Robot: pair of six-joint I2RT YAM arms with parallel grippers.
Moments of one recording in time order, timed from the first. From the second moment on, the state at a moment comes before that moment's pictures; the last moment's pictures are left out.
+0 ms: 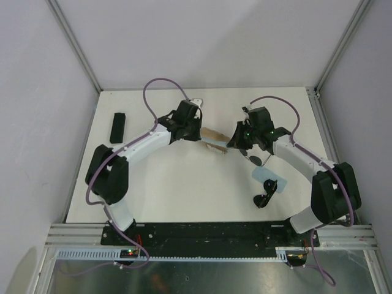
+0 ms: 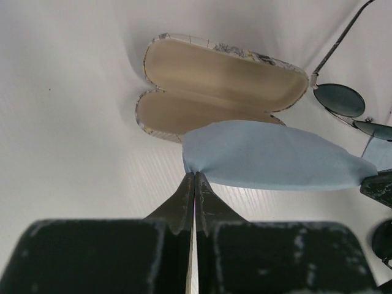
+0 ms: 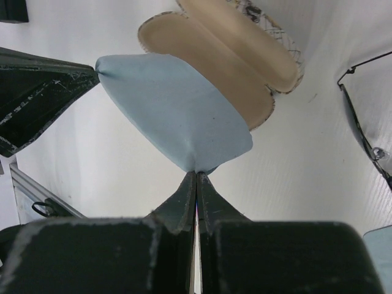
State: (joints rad) left arm -0.61 1.74 1.37 -0.44 -0.03 -0.37; right arm 0.42 1.50 1.07 -0.34 -0.30 0.56
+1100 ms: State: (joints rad) left arm -0.52 2.03 1.57 -0.43 0.08 -0.29; right arm 0.36 1.80 1.22 -0.28 -0.35 0.57
